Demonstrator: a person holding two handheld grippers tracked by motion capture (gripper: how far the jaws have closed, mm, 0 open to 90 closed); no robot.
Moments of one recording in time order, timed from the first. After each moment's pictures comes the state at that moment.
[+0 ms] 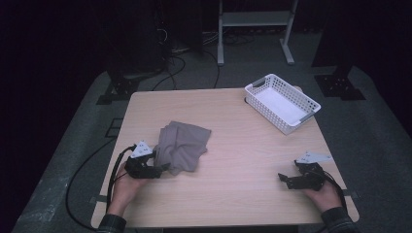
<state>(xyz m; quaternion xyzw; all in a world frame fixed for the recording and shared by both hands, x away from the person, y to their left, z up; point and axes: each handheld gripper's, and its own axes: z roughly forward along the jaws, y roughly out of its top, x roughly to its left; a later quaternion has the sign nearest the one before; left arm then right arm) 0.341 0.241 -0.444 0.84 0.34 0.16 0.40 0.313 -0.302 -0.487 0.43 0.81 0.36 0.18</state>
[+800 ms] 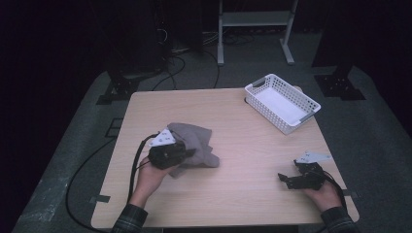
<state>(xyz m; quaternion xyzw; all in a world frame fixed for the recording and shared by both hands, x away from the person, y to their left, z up) 0.345 0.151 -0.394 0.82 0.26 0.10 0.50 0.313 -0.302 -0.487 0.42 0.81 0.36 0.18</state>
